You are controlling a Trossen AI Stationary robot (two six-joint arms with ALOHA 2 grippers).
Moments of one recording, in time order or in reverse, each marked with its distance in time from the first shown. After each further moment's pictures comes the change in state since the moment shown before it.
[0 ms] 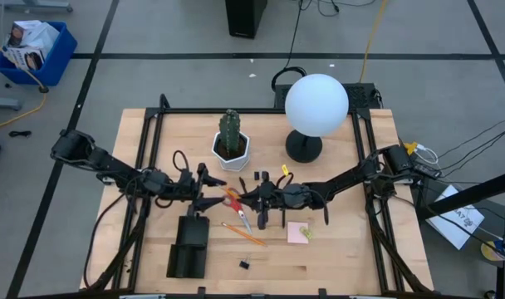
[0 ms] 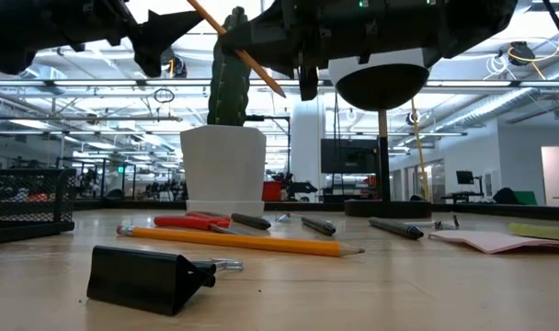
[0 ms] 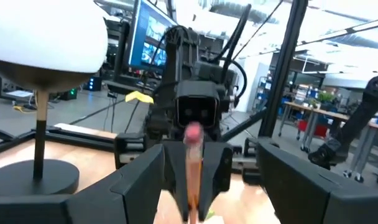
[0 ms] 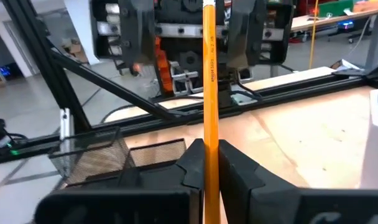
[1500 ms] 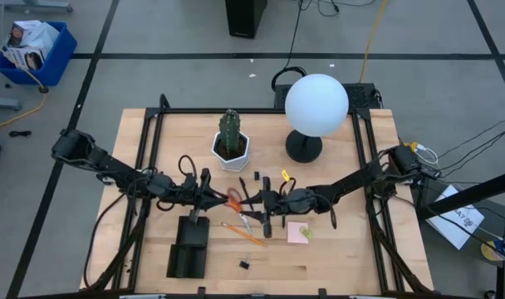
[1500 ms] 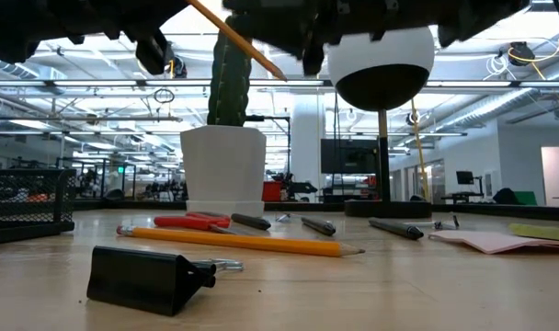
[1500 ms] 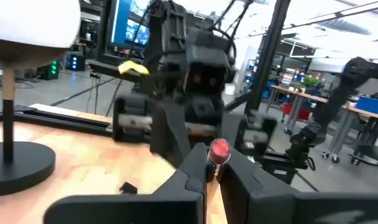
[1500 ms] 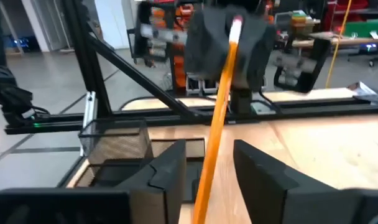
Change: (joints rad) left arm -0.043 0.000 0.050 -0.125 0.027 -0.047; right arm 0.060 -0.075 -0.001 -0.063 -0.023 -0.121
